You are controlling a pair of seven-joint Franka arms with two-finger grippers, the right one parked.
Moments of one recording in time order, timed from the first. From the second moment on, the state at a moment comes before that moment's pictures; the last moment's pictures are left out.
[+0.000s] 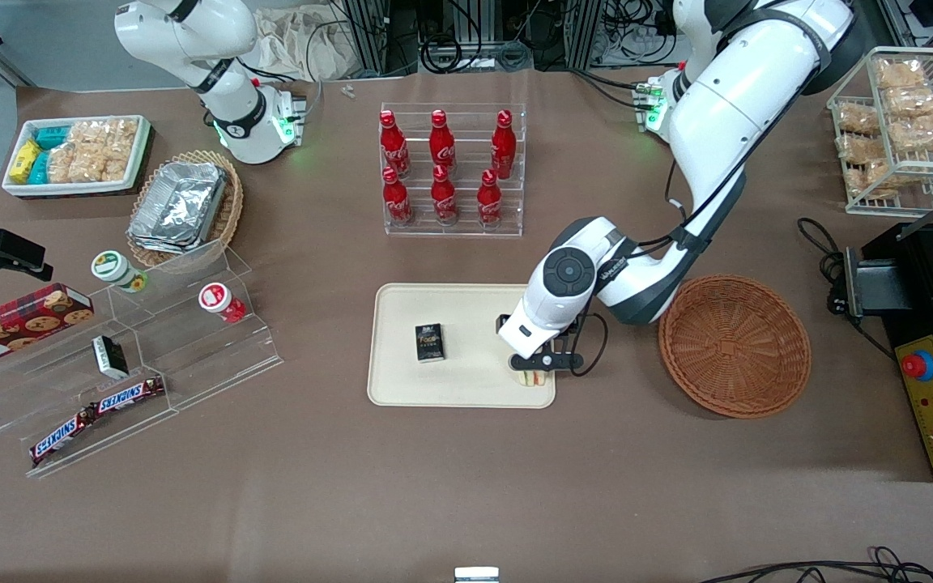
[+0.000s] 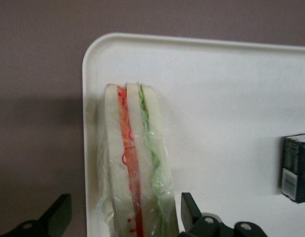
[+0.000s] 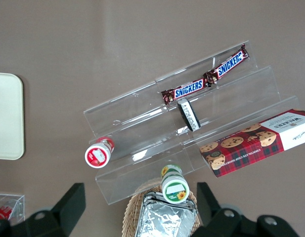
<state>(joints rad) -0.17 0.72 -0.53 -1.64 0.35 2.30 -0.83</state>
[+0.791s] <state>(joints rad) 0.01 0.37 -0.54 -1.57 0.18 1.97 -0.71</state>
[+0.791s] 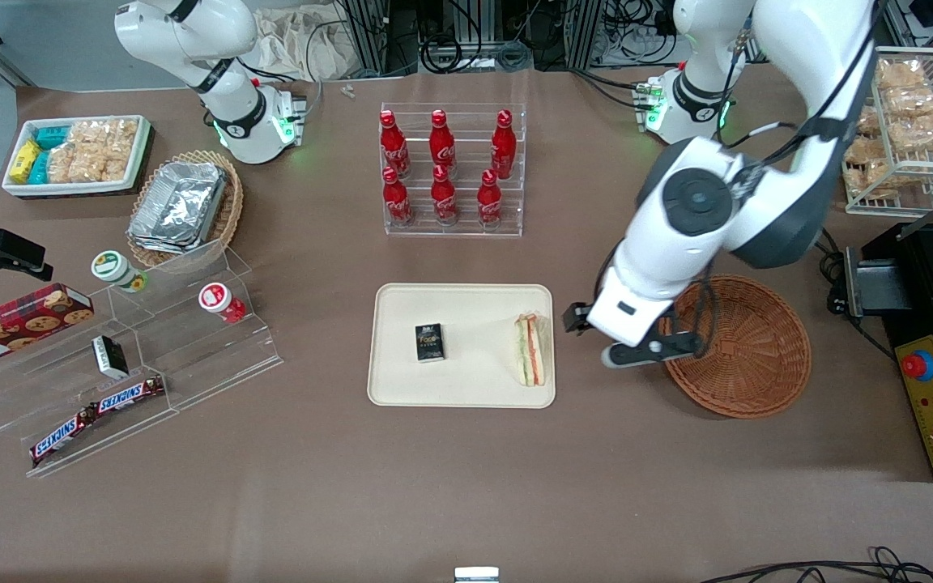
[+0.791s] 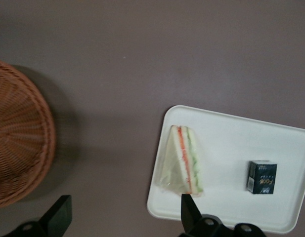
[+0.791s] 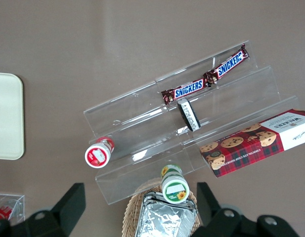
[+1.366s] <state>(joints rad) 0.08 0.23 -0.41 -1.42 0.04 1.55 -0.39</state>
